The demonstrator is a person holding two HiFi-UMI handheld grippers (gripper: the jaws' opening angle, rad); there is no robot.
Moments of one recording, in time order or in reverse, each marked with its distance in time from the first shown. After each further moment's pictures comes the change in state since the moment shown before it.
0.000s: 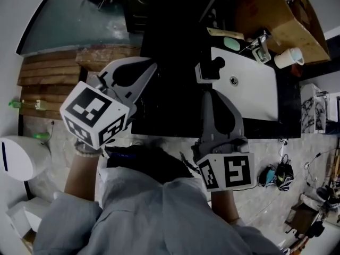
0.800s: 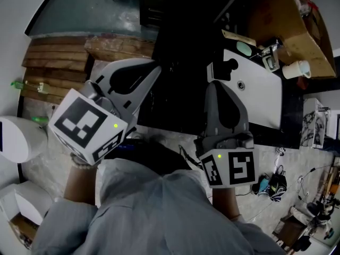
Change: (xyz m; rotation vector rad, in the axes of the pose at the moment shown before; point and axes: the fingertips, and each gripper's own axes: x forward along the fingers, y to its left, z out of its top) left arm -0.053 -0.014 0.015 -0.001 -0.042 0.079; right arm 0.013 0.029 0.011 -0.032 -0.026 0.101
